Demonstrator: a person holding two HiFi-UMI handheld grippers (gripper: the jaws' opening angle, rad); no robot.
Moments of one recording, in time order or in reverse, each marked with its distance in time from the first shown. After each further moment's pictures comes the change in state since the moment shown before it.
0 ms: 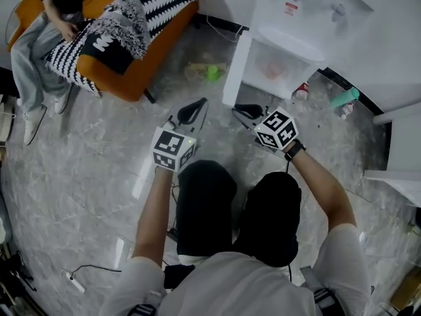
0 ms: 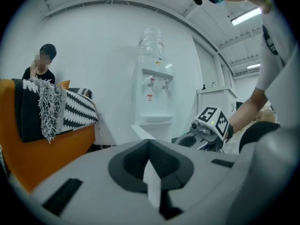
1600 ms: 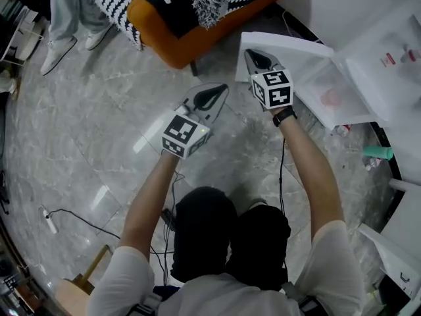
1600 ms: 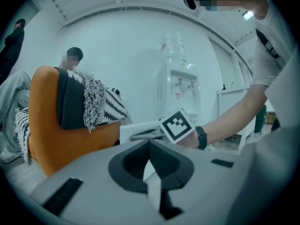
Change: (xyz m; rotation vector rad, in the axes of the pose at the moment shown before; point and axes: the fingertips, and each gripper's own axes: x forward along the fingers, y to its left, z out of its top) left arm -0.047 0.104 -0.045 -0.064 -0.027 0.209; right arm 0.212 -0.057 0.121 -0.077 -0.160 -0.136
